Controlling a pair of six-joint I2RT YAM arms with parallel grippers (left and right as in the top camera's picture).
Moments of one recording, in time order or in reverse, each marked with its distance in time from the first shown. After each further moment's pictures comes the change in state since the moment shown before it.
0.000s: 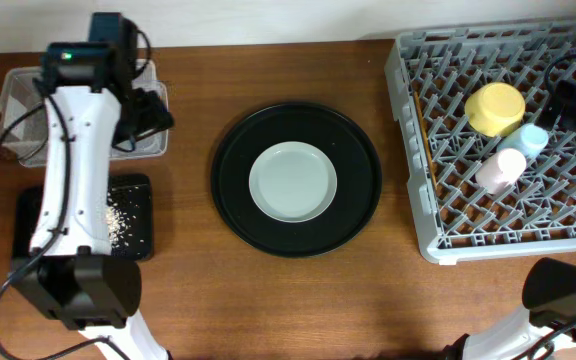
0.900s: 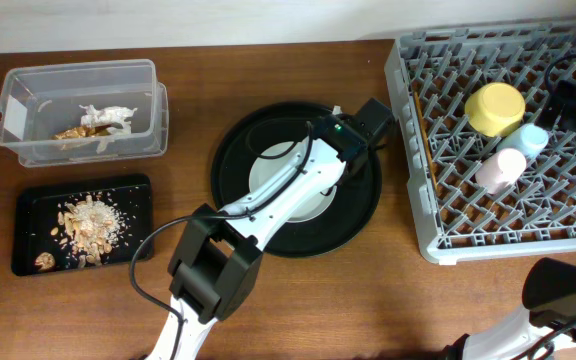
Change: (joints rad) left arm -0.759 0.288 -0.124 0.487 0.008 0.003; right arm 0.000 0.000 0.000 0.000 0.000 0.001
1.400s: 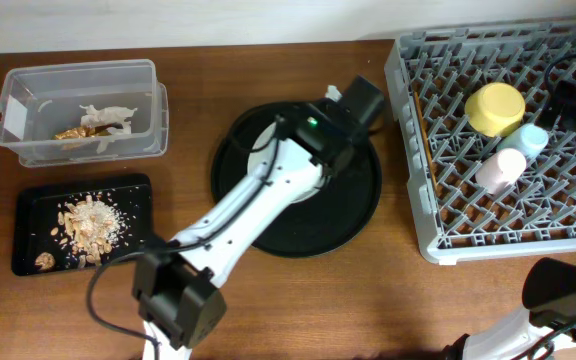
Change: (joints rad) left arm 0.005 -0.187 0.000 -0.028 0.077 0.026; right arm 0.000 0.000 0.000 0.000 0.000 -0.001
